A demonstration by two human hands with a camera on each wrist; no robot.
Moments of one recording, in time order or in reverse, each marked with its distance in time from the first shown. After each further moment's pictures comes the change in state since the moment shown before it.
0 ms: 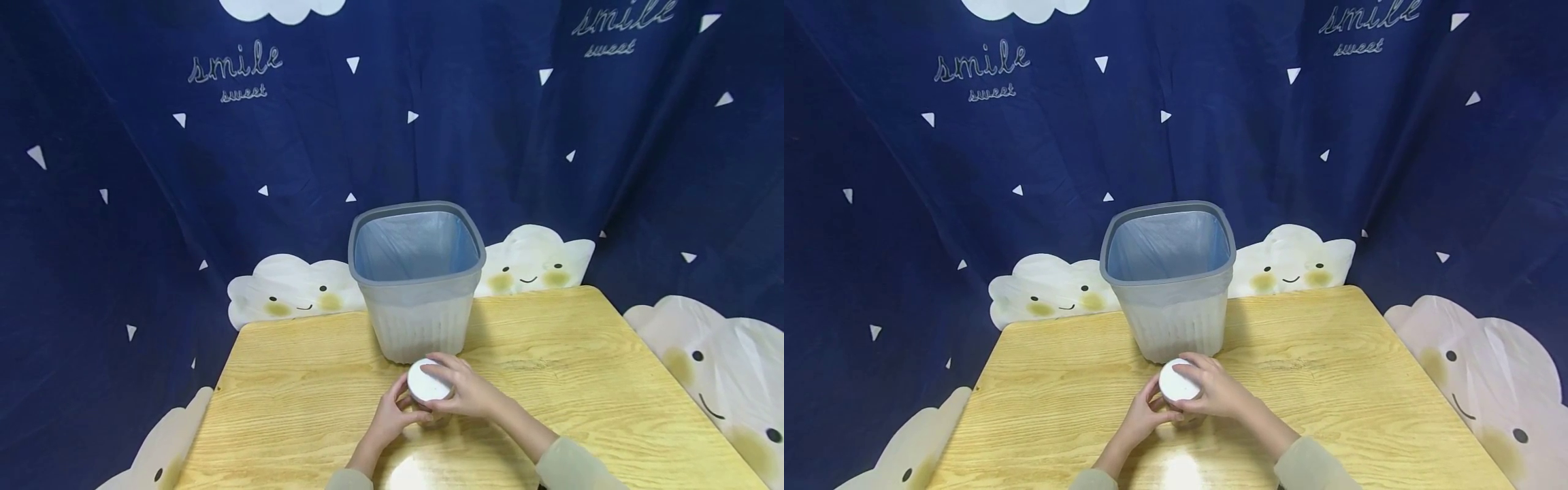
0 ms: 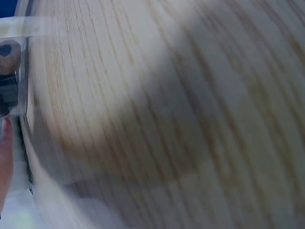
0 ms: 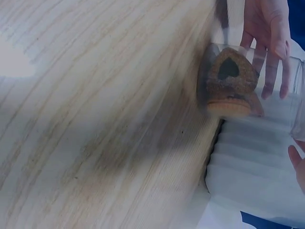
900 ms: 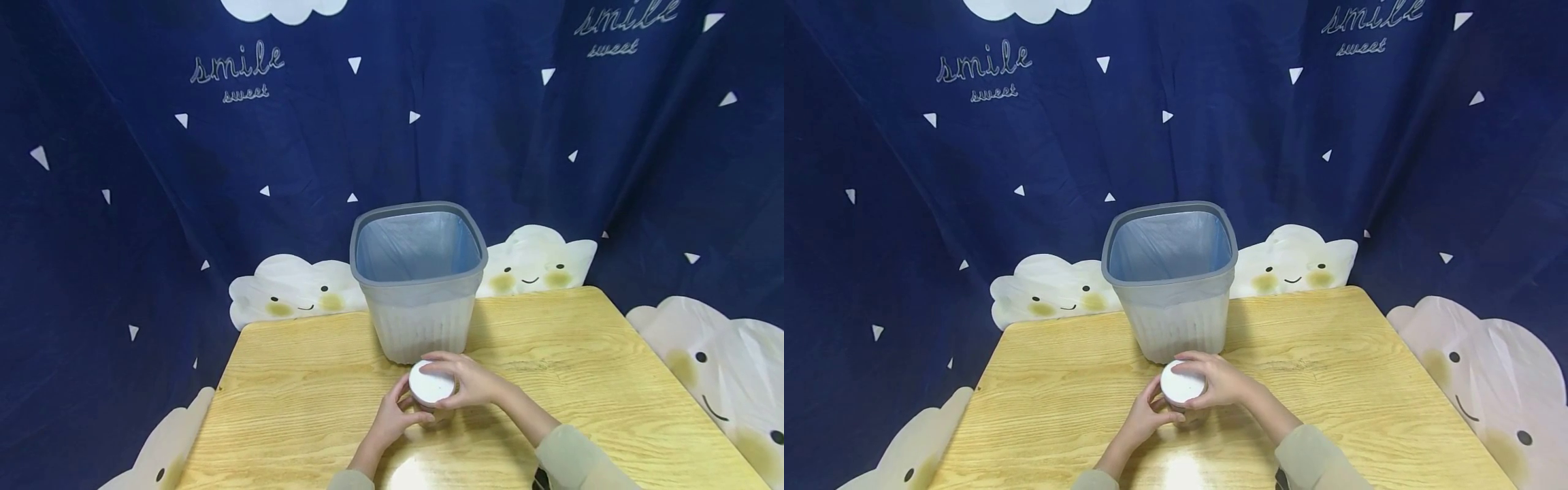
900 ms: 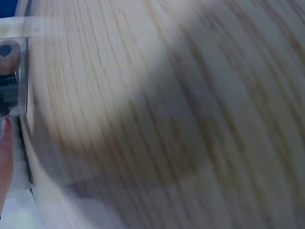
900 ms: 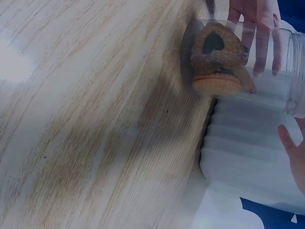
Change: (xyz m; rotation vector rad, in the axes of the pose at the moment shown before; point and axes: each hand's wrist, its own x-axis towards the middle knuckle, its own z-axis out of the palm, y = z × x) left_hand -0.001 0.012 0.000 0.053 0.015 -0.022; right_hand 0.014 0.016 -0.012 0.132 -0.146 -0.078
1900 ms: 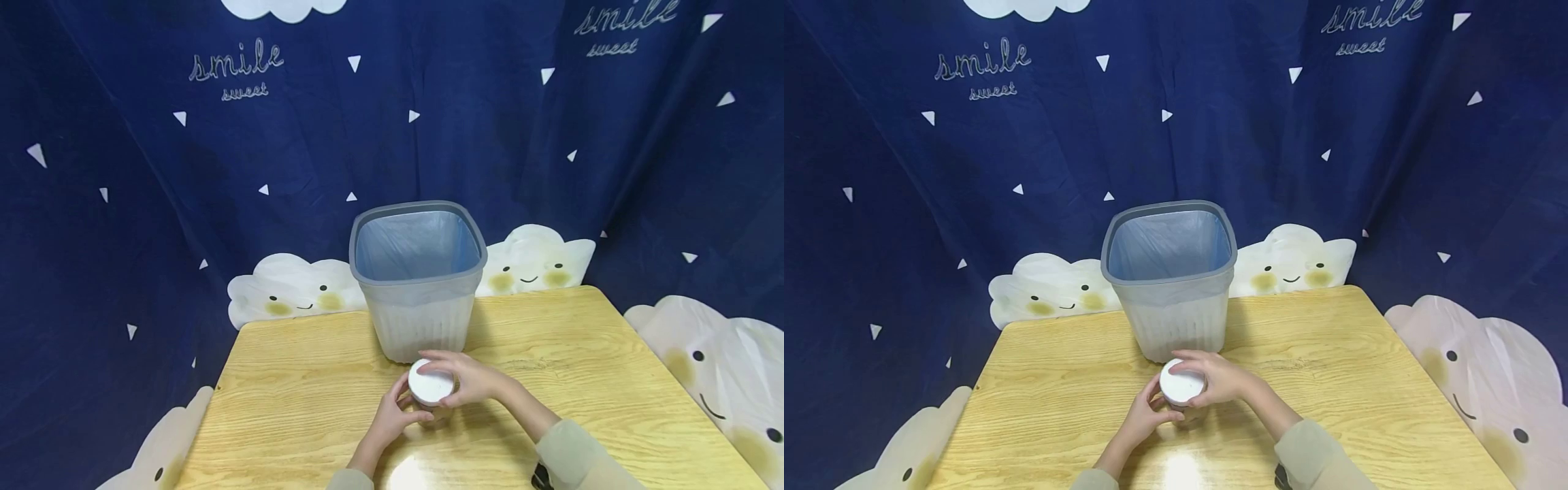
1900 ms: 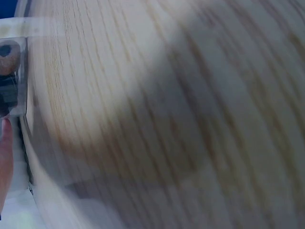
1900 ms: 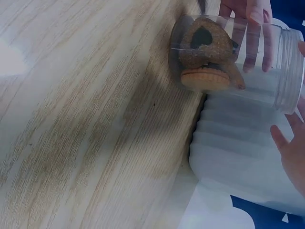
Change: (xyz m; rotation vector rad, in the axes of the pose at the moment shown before) left_hand 0.001 -0.009 0.000 0.022 -0.003 0.008; right_hand 0.002 -0.002 -0.008 -0.017 -0.083 -0.035
